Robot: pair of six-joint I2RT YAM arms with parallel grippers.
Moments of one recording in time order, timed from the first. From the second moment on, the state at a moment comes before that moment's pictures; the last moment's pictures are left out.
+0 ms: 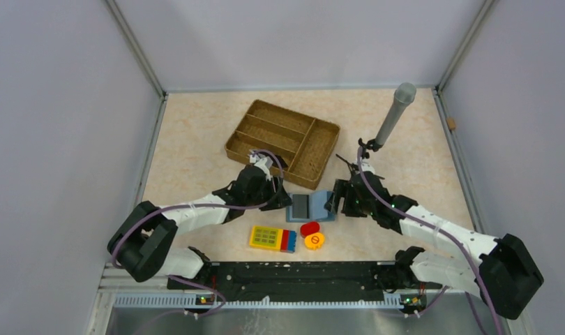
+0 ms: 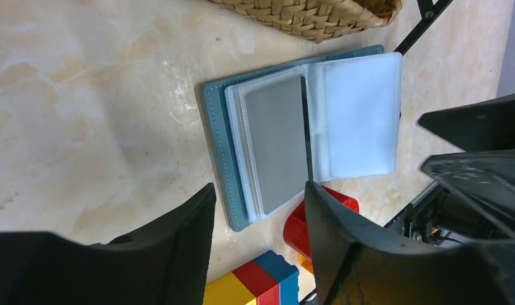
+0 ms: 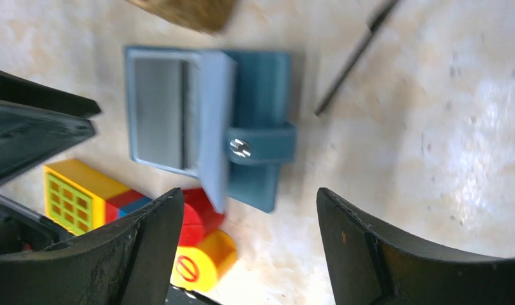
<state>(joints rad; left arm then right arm) -0.68 1.36 0.55 0.11 0.21 -0.78 0.73 1.05 0.56 -0.27 0.07 0.74</state>
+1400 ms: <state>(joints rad) -0.66 1.46 0.49 0.36 0.36 -0.91 0.66 1.34 0.45 0.04 -0.06 0.89</state>
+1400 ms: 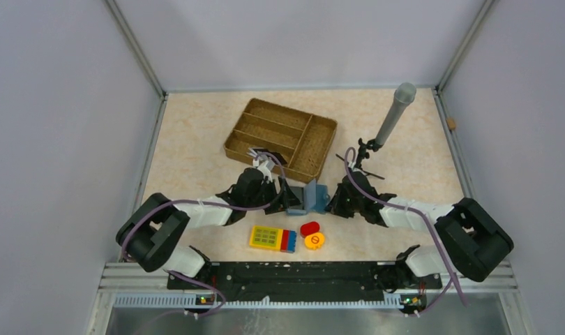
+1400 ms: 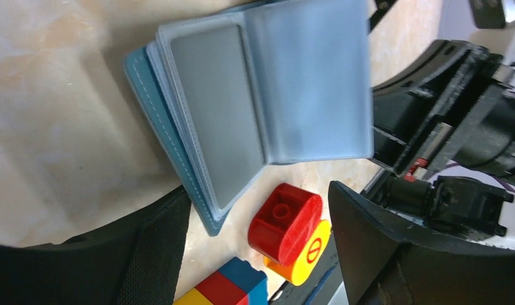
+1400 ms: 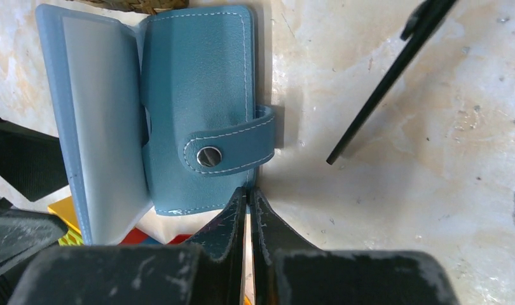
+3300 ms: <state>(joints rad) -0.81 1.58 0.65 0.49 0.40 -0.83 0.66 1.05 0.35 0.08 -0.08 0.81</state>
